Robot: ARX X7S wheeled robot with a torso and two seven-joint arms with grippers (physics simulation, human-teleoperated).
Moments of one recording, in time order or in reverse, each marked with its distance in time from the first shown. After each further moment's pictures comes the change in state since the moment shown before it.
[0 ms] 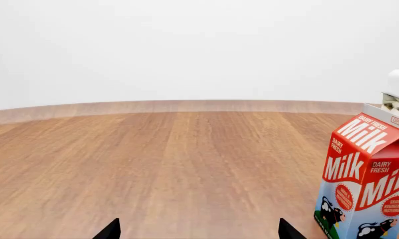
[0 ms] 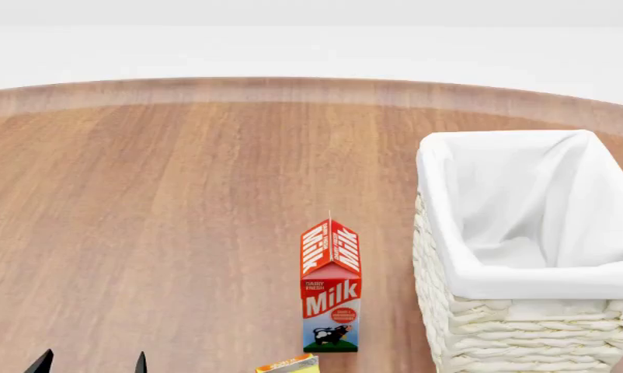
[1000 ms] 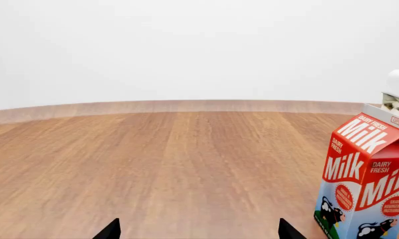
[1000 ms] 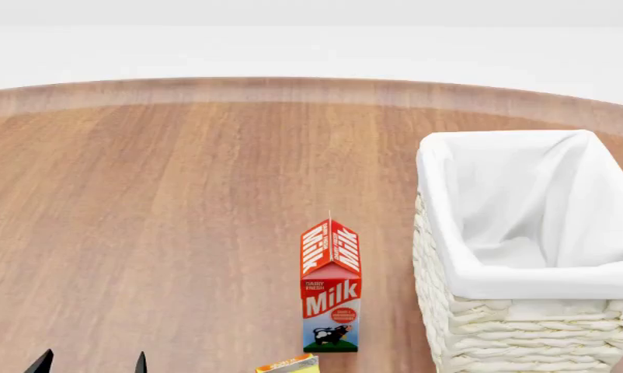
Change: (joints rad) left arm -0.004 -0.016 0.021 -0.002 -0.016 0.006 -0.019; right arm 0.137 -0.079 -0.058 0.278 0.006 -0.091 -0.003
